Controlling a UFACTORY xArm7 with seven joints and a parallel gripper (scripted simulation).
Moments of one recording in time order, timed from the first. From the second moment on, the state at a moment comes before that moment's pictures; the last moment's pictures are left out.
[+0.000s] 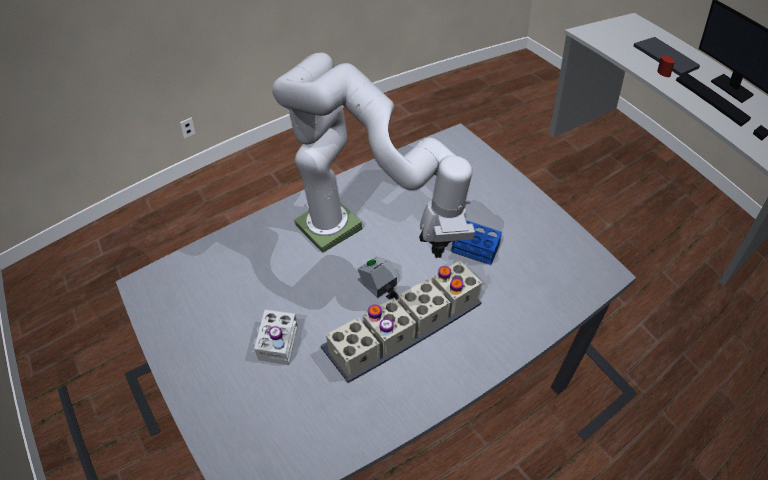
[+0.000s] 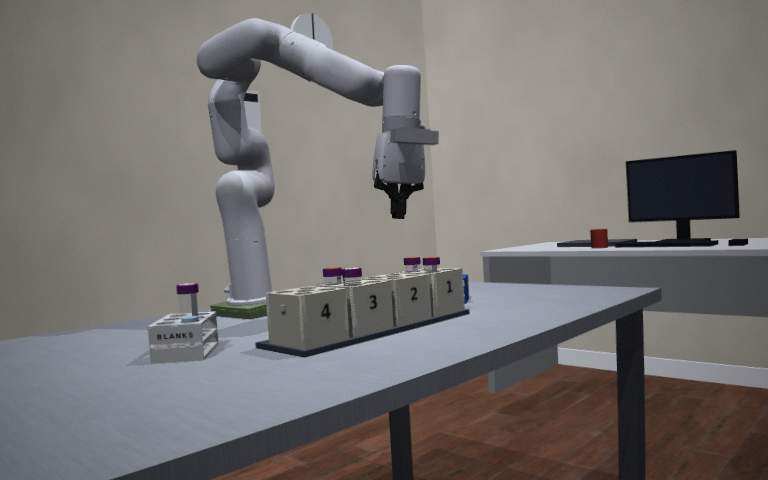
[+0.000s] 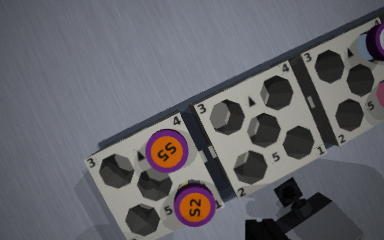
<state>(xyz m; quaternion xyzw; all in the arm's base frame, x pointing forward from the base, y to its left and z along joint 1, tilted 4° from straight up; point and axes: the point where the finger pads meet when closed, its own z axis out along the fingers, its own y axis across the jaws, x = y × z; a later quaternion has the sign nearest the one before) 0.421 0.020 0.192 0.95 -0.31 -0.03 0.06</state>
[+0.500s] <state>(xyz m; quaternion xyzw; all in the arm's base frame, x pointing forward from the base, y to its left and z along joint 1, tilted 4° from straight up) 0.363 0.002 0.169 0.86 -0.51 -0.06 0.08</state>
